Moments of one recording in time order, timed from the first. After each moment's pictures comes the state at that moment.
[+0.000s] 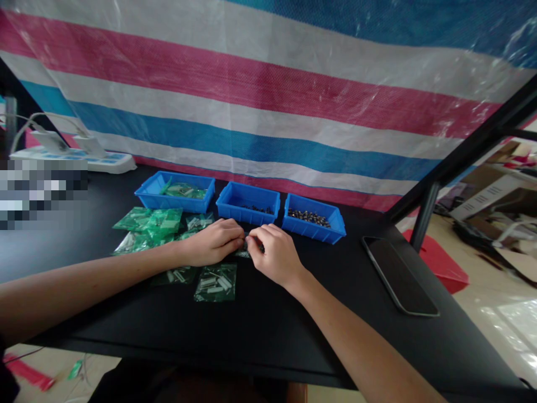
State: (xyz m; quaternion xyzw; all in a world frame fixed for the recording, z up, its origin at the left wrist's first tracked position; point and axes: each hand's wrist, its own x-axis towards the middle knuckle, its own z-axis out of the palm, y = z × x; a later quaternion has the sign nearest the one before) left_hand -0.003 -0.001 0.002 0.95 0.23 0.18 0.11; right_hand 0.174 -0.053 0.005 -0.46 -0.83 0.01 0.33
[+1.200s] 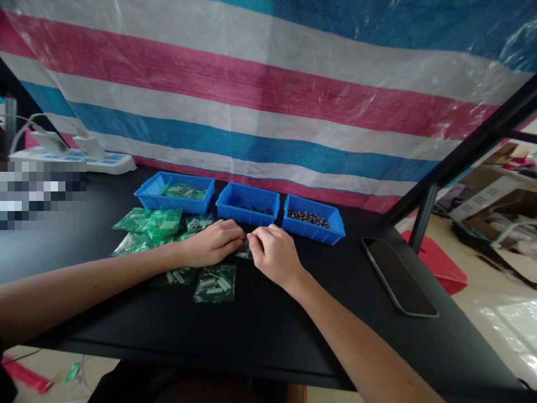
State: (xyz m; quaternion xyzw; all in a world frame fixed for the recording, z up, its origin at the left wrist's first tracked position) left_hand -0.002 -0.001 0.001 0.95 0.23 0.18 0.11; right_hand 0.173 -0.054 0.006 -0.49 -0.81 0.00 0.33
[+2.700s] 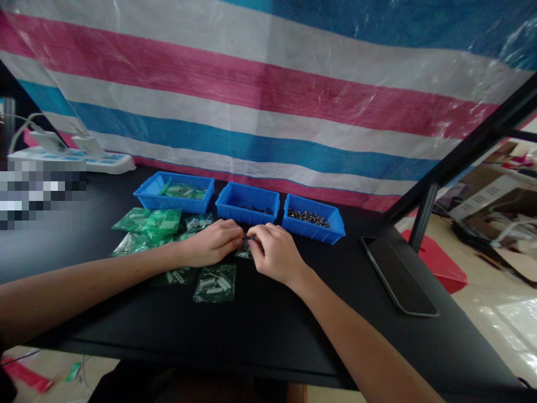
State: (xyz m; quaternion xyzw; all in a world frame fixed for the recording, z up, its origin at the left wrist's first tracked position) left_hand -0.001 -0.001 0.001 0.95 0.24 0.17 0.10; right_hand 0.180 -0.052 0.009 -0.44 -0.84 0.01 0.30
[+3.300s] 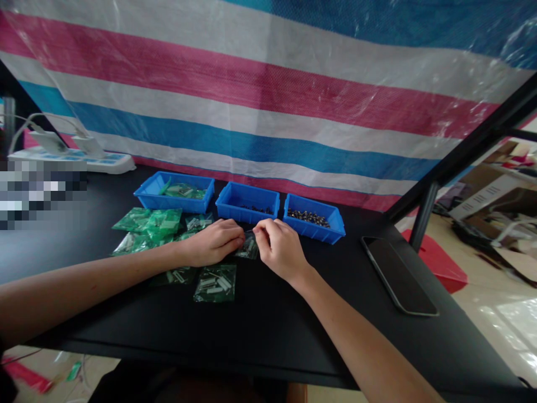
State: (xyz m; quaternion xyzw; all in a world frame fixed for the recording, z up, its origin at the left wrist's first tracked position) left_hand -0.002 -0.002 0.001 0.95 0.24 0.18 0.11; right_hand 0.184 -0.049 0.009 -0.48 -0.80 0.00 0.36
